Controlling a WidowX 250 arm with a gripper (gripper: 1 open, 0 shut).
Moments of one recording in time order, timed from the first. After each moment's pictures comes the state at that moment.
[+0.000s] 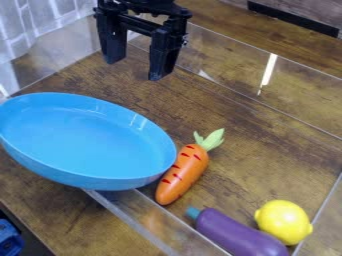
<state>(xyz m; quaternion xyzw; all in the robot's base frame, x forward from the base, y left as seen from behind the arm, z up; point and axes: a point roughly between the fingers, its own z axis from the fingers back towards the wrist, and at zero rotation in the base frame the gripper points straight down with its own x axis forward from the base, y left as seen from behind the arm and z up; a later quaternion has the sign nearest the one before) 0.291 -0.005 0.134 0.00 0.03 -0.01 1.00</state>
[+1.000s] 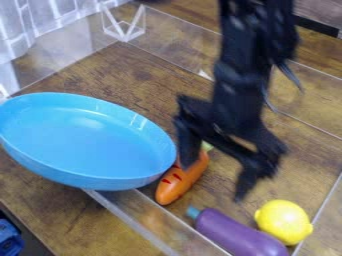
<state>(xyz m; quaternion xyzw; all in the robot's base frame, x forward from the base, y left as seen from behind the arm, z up) 0.261 -0.131 0.066 0.00 0.04 -0.07 1.00</state>
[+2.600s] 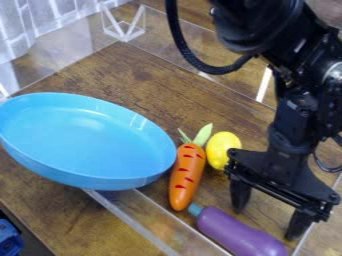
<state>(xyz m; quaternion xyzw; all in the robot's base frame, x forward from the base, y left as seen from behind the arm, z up) 0.297 -0.169 0.020 -0.03 -0.03 -0.01 1.00</state>
